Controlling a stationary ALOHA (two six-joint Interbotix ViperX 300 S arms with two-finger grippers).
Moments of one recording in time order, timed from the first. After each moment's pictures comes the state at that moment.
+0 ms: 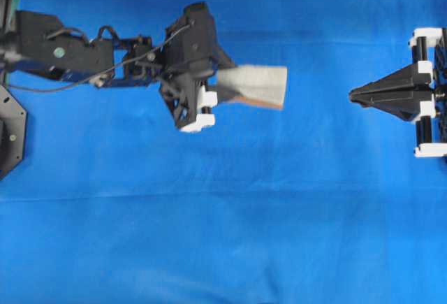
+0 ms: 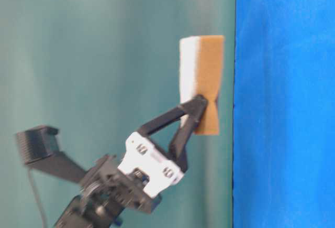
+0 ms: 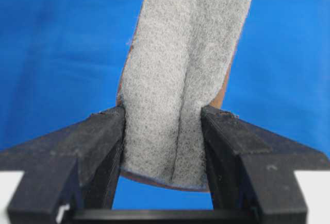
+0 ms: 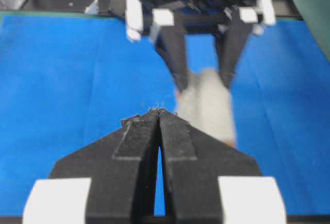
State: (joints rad) left arm 0.12 -0.04 0.59 -0.03 -0.04 0.02; right arm -0.03 -0.81 1.14 -0.01 -0.21 0.00
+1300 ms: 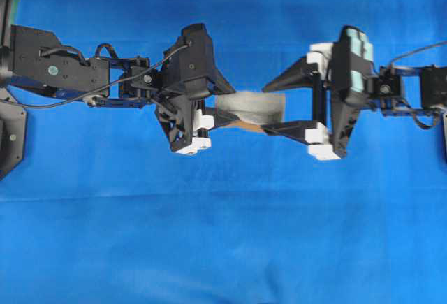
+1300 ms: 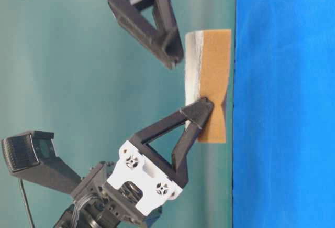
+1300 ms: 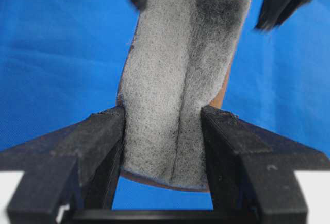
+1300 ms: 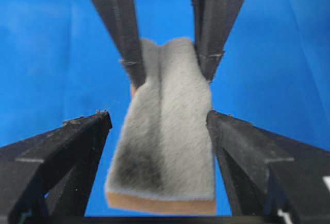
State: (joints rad) left arm 0.06 -0.04 0.60 -0.03 -0.03 -0.05; right arm -0.05 -0.24 0.83 0.00 -0.19 0.08
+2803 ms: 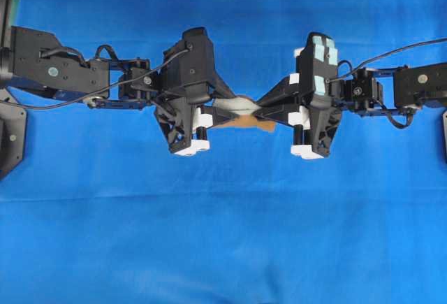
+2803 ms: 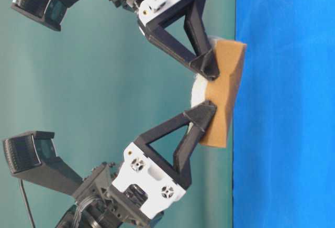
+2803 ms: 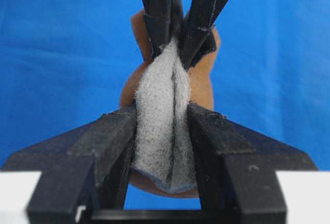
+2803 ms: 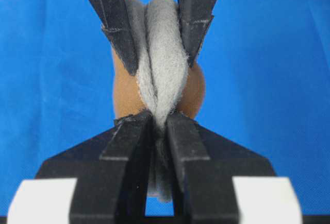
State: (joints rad) left arm 0.05 -0.04 0.60 -0.03 -0.03 -0.02; right arm -0.06 -0.14 0.78 -0.03 -0.12 0.08
